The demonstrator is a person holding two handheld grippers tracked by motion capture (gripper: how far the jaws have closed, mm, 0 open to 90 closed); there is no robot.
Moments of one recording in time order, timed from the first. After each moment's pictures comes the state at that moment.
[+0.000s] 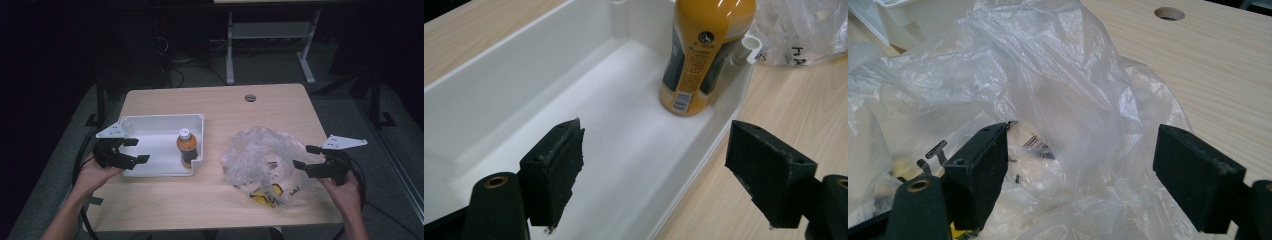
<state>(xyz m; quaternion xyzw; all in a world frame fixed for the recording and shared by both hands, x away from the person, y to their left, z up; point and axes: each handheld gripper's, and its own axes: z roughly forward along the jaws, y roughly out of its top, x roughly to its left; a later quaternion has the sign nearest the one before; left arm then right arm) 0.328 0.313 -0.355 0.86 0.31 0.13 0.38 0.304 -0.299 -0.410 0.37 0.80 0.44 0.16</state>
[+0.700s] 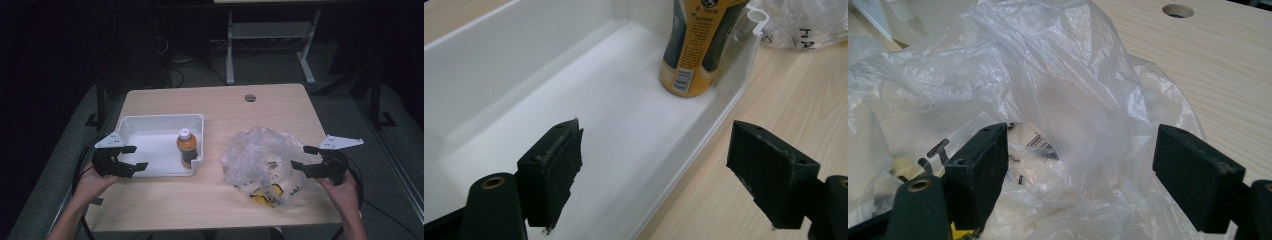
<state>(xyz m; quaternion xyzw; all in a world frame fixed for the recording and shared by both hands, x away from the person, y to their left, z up) 0.315 0.320 -0.375 0.86 0.32 0.13 0.38 0.307 -0.293 -0.413 0.37 0.81 0.44 0.15</state>
